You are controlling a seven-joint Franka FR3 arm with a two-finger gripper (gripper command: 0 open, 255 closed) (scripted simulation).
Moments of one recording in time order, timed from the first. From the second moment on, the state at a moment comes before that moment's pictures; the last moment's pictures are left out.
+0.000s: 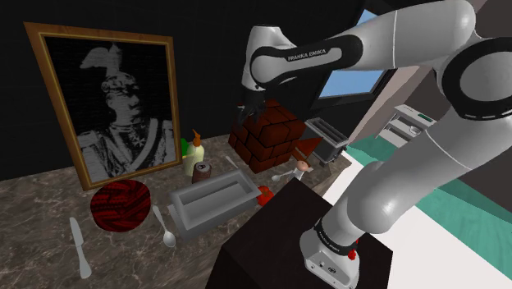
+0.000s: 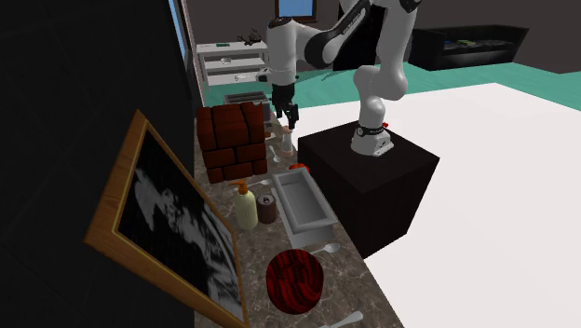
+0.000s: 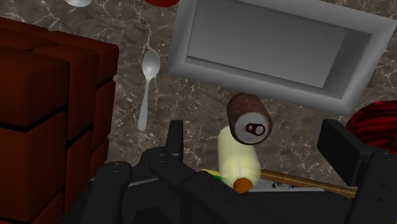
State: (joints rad) arm 0.03 -0.19 -0.02 -2.33 -0.08 2.06 0.04
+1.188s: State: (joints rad) arm 0.04 0.48 0.00 -1.84 0.01 2.31 -0.02
